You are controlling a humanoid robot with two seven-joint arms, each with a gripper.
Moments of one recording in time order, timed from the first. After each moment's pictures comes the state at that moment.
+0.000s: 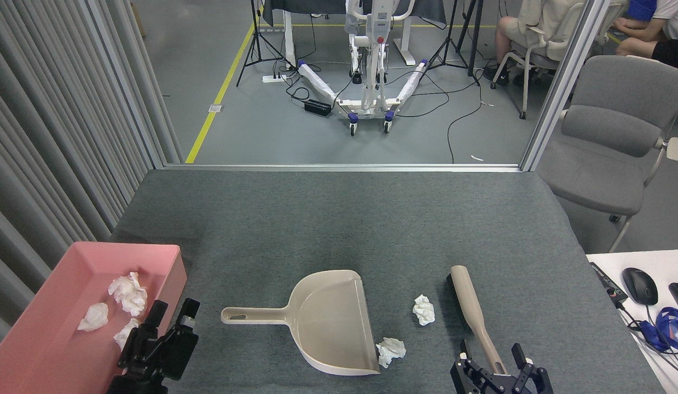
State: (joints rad) left arm 0.18 0.22 -0.02 -1.70 -0.68 -0.35 0.17; right arm 0.22 0.00 0.01 -1.61 1.39 0.01 -0.05
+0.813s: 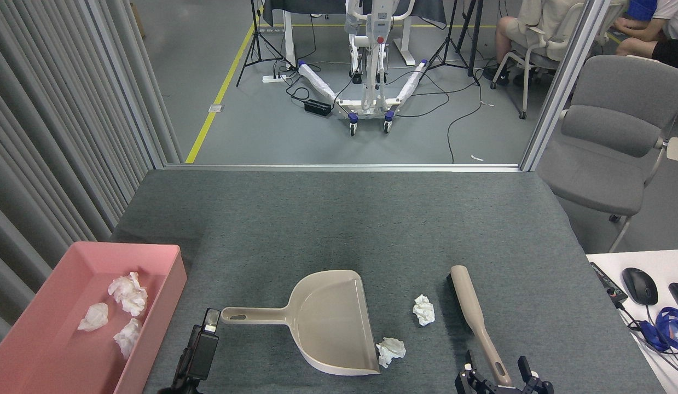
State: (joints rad) left arm 0.15 0.06 -0.07 -1.54 -0.42 -0.32 0.16; right arm 0.24 0.00 0.01 -1.57 1.39 0.05 -0.09
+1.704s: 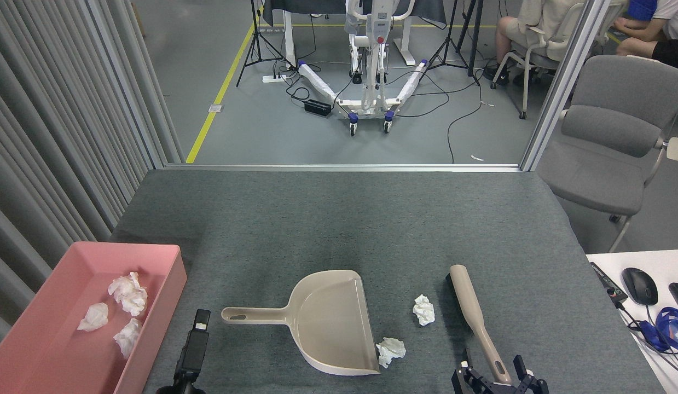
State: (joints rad) left arm 0.10 0.05 -0.06 -1.43 -0.33 -0.31 0.19; right arm 0.20 0.01 0.01 -1.50 1.40 0.06 -0.10
